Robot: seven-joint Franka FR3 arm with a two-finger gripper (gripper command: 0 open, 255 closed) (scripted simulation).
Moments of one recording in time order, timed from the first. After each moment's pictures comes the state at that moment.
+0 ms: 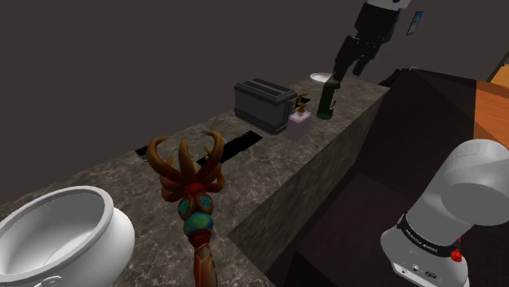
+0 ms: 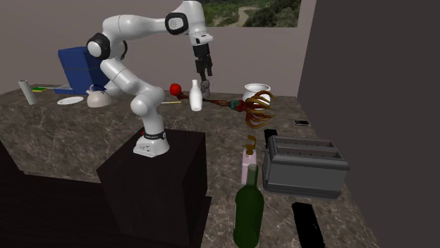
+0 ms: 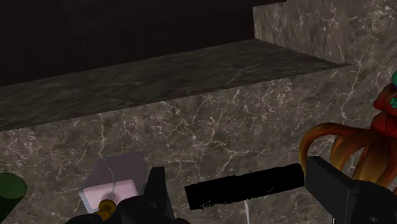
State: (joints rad) arm -0.01 -0.82 0.05 -2.32 0.02 1.68 0.13
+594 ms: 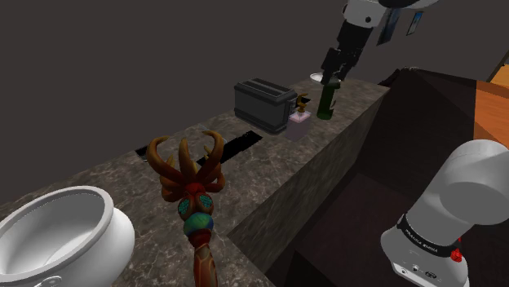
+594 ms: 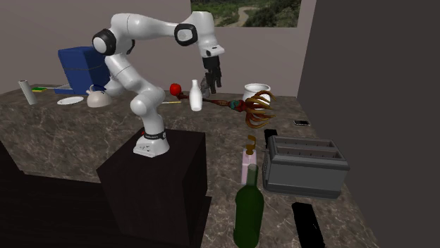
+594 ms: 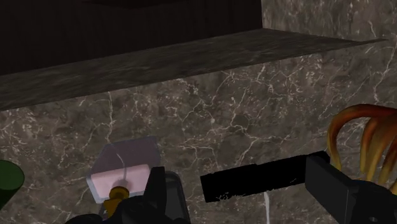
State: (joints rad) arm -0.04 -0.65 -0.06 -2.32 -0.01 1.85 0.01
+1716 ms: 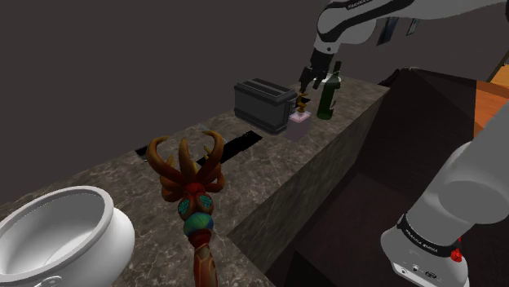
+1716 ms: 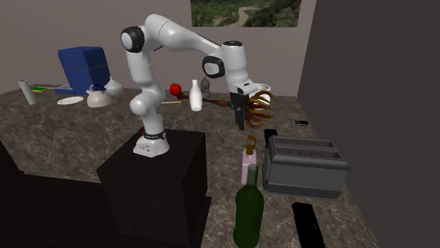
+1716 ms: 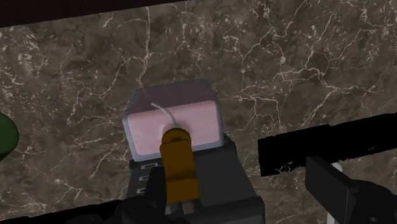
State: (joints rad) arm -0.06 -0.07 -0.28 -2.06 0.09 2.14 -0.31
